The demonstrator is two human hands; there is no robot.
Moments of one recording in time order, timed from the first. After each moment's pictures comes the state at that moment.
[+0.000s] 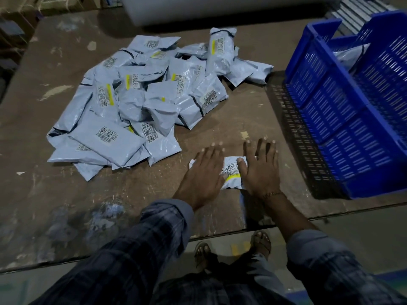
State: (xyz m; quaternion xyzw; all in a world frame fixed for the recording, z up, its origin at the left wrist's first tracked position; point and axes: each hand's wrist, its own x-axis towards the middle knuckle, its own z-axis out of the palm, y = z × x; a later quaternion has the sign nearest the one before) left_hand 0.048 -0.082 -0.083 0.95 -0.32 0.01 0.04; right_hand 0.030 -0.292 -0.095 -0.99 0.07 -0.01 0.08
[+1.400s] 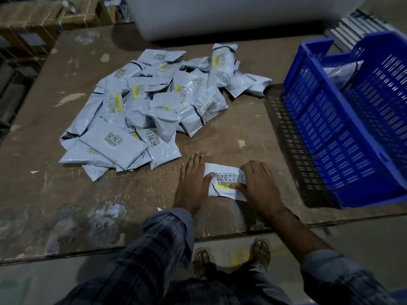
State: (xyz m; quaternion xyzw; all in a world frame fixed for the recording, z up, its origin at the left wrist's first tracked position) left_hand 0.038 -0.077 -0.095 0.97 -0.10 -0.02 0.21; right_hand 0.003 -0.310 -0.057 -0.99 -0.08 -0.03 0.12
